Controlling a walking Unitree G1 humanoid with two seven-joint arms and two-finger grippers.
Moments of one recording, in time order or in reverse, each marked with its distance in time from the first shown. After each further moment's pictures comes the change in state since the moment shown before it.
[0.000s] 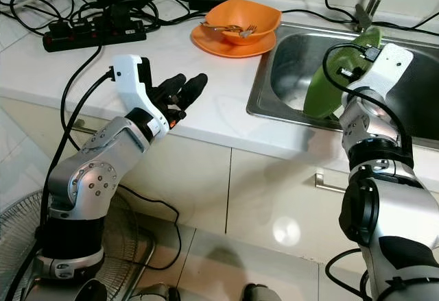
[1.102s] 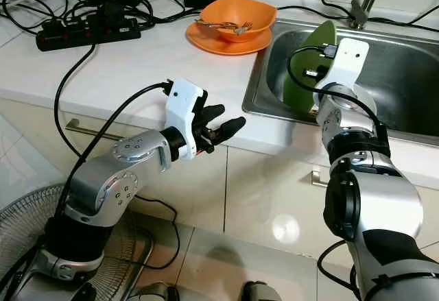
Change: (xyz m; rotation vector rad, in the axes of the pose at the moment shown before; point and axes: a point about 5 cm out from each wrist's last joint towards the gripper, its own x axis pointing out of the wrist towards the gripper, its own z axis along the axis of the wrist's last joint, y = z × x) left arm 0.006 -0.033 -0.039 0.259 0.286 -0.229; right arm -0.005 0.043 -0.019 -0.123 0.069 0.166
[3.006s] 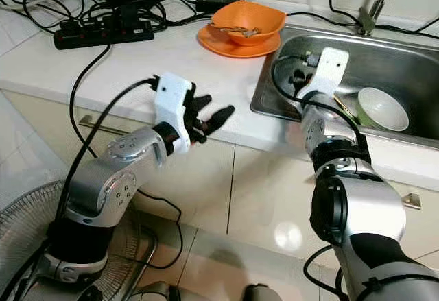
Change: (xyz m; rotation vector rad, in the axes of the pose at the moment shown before) left arm -0.006 0.023 0.009 0.002 -0.129 0.215; right arm -0.003 0.025 -0.002 0.070 -0.126 0.137
